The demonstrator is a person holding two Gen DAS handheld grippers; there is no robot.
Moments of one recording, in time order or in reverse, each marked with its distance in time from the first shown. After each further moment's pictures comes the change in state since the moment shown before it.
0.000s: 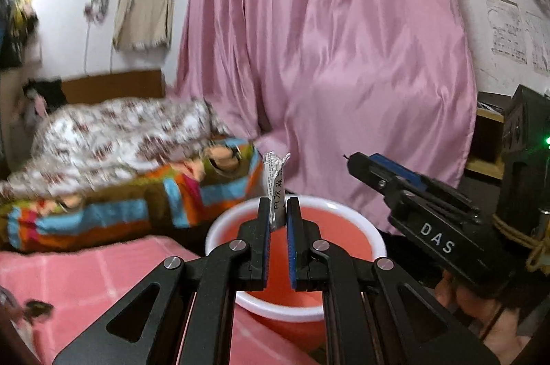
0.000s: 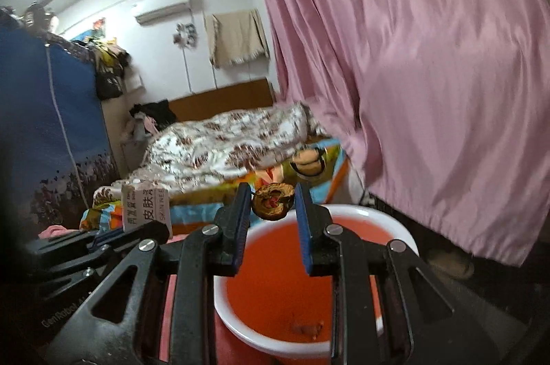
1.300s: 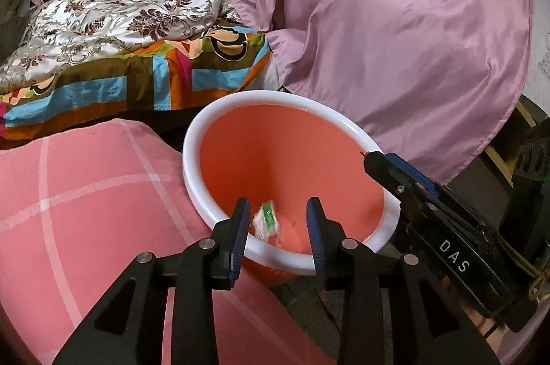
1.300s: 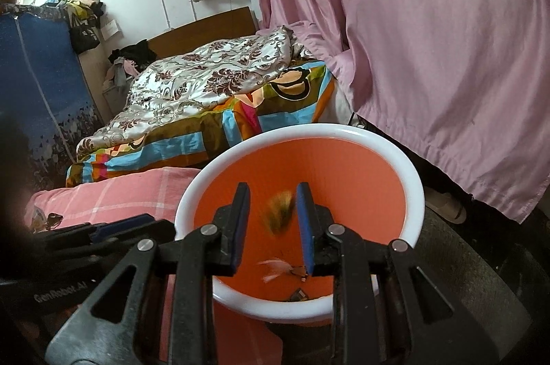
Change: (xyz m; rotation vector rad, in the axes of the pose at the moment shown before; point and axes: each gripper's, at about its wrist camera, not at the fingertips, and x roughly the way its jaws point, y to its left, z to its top) left arm 0.071 0.034 -0.038 -0.247 0.404 -0.039; right arm 0.052 -0.021 -0.038 0.029 0.311 -0.053
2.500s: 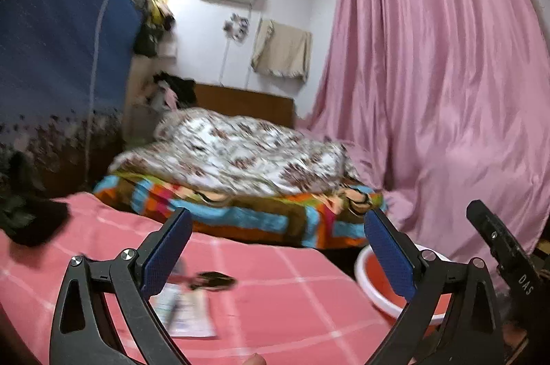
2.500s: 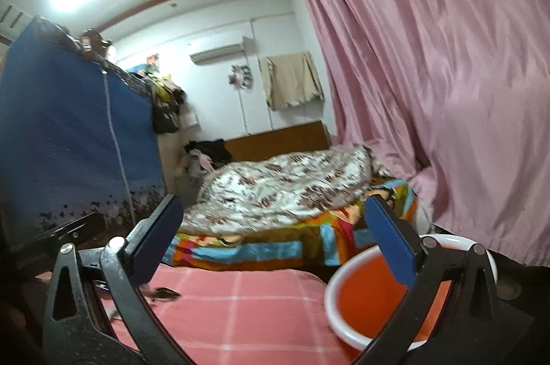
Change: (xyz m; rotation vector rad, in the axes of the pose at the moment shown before) left arm -0.243 0.068 -0.061 -0.102 -0.695 0.475; right arm -0.115 0.134 -0.004 -0.087 -0.530 0.289
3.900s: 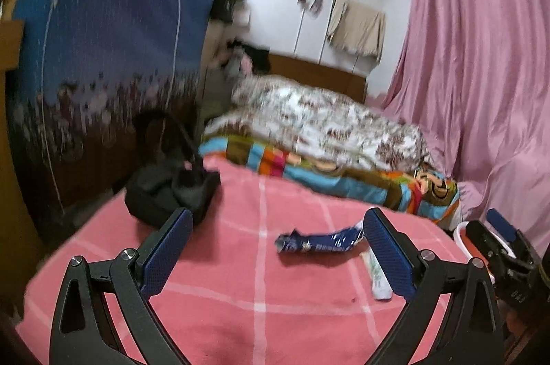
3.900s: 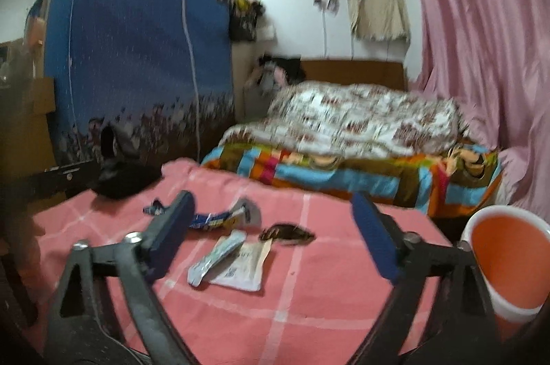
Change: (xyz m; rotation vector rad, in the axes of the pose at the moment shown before) left arm -0.049 0.206 -0.027 -0.125 0.182 0.234; right arm 0.079 0.161 -0.094 -0.202 0.389 0.277
